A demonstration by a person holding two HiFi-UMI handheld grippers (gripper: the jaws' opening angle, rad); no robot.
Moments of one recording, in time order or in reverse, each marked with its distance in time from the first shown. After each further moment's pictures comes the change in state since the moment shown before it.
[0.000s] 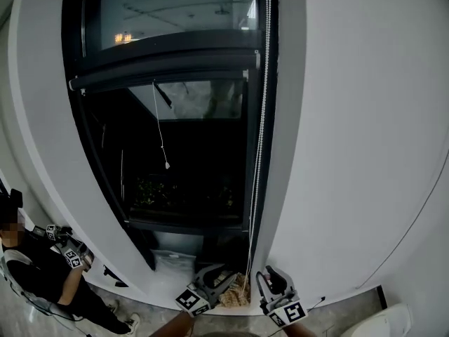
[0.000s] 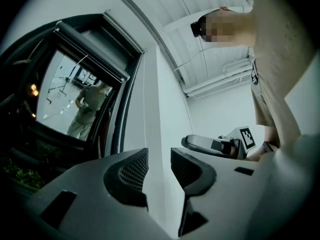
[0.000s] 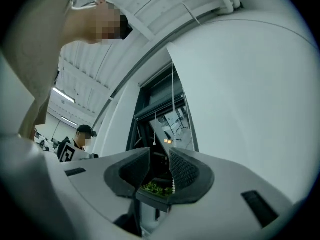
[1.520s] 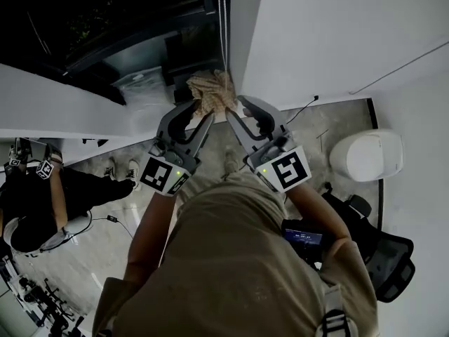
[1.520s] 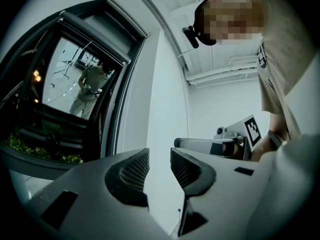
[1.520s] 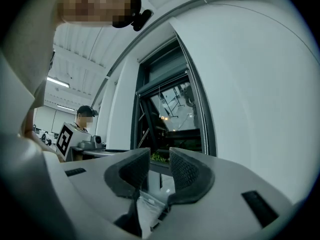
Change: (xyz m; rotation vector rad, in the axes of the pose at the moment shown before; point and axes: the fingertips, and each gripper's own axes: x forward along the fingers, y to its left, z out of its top) left arm -0.052 -0.048 -0.068 -0.087 0.189 -0.004; right arm -0.041 0.069 -0.084 0.003 0.287 -0.036
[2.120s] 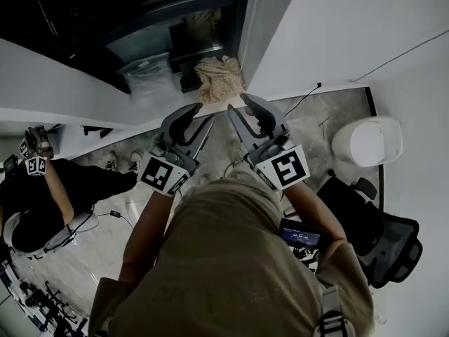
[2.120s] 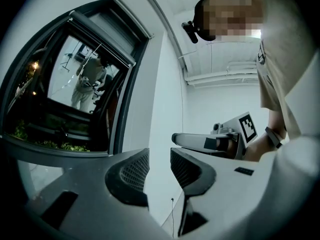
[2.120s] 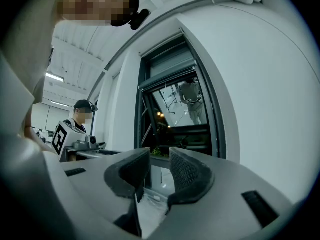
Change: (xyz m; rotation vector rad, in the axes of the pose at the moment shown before) left arm -0.117 0.009 -0.016 -0.048 0.055 -0.044; right arm 0.017 0.104 -0.018 0.005 0.049 -0.069
